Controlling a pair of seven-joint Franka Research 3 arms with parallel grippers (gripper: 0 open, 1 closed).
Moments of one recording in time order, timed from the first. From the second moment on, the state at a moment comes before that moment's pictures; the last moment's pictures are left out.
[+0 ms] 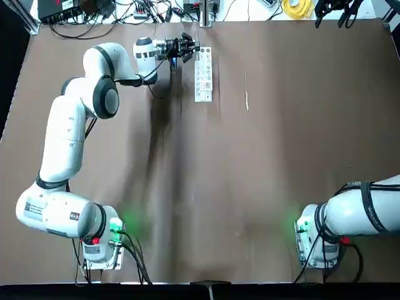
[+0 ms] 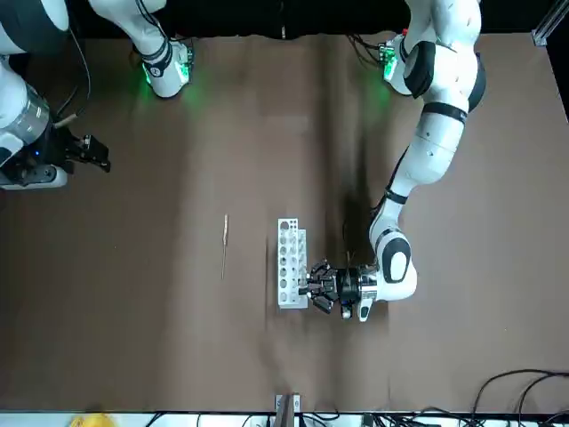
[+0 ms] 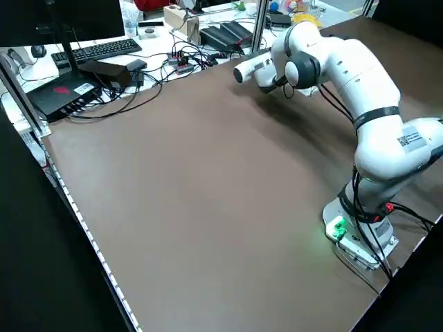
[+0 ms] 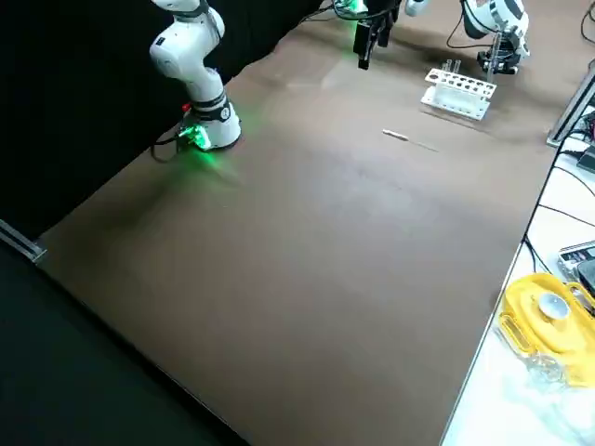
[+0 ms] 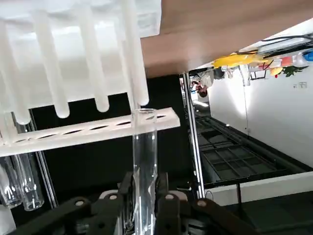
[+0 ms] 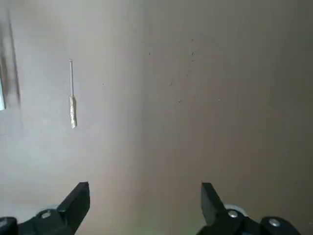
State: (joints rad) left arm -0.20 1.18 -0.20 -1.11 -1.66 1.91 -0.64; right arm 0.13 -0.02 -0.05 -1.71 0.01 1.63 0.04
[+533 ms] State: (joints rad) left arm -0.20 1.18 -0.20 -1.11 -1.67 1.92 -0.64; right arm 0.13 -0.02 -0.05 -1.71 0.01 1.63 0.04
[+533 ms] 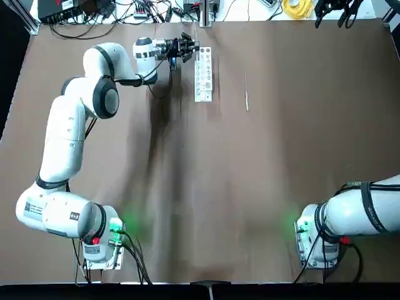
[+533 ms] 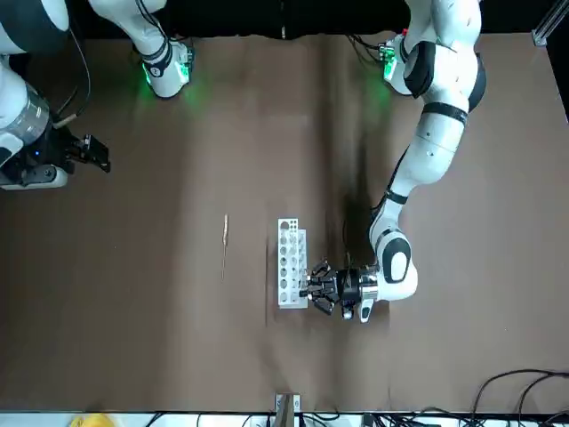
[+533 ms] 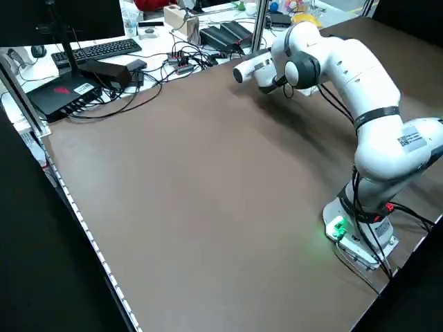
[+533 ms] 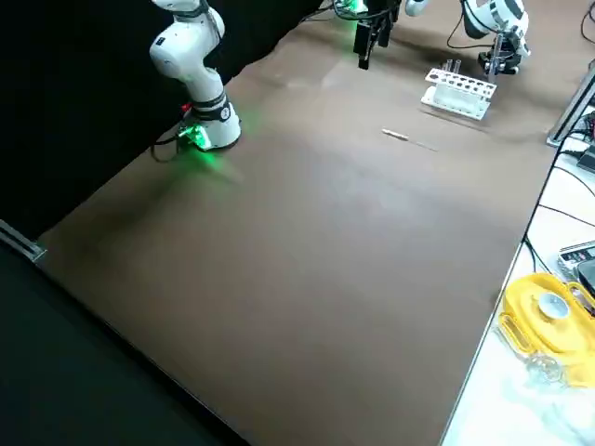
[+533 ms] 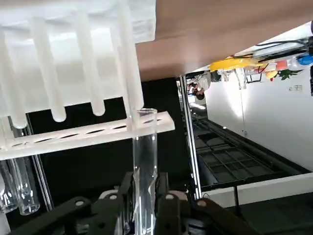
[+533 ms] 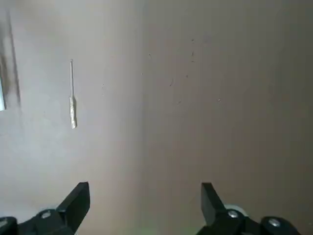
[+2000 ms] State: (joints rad) left arm -0.20 1.18 -0.20 -1.12 -1.67 1.93 -0.62; right arm 0.13 -0.02 -0.05 -1.71 0.01 1.63 0.04
